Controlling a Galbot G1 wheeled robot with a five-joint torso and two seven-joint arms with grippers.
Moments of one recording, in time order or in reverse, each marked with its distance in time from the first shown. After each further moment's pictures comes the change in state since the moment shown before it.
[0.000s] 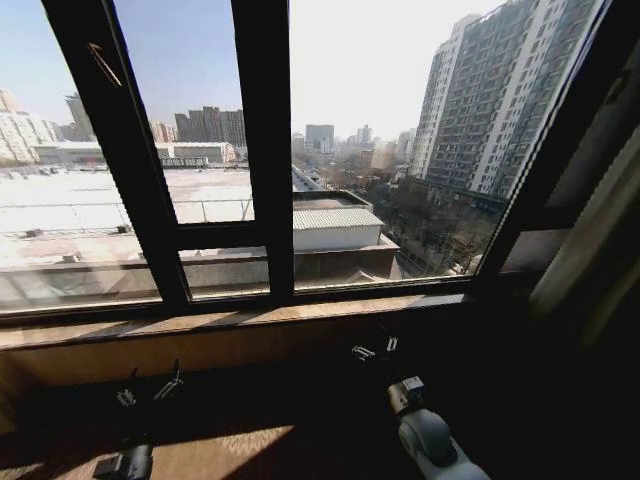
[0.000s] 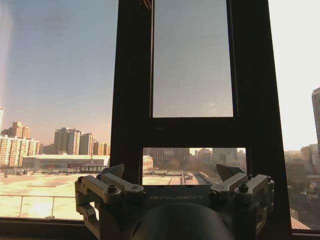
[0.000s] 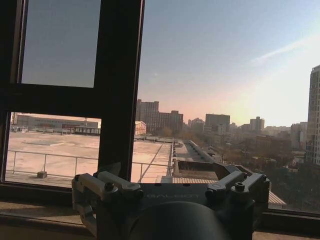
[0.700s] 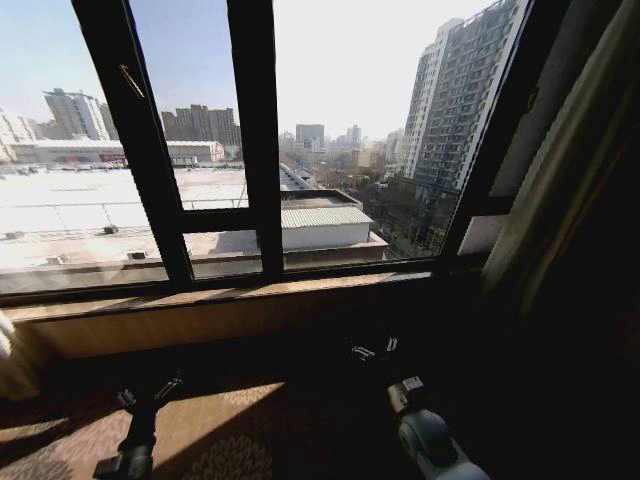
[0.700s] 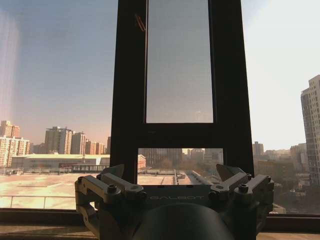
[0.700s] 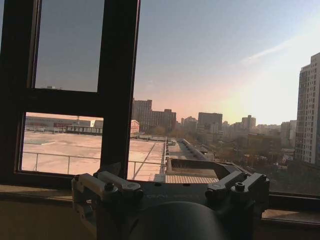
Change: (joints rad) left arm -0.001 0.000 0.000 0.000 0.000 0.000 0.001; right arm 0.000 0.000 0.000 0.000 0.000 0.000 0.000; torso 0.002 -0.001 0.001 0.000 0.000
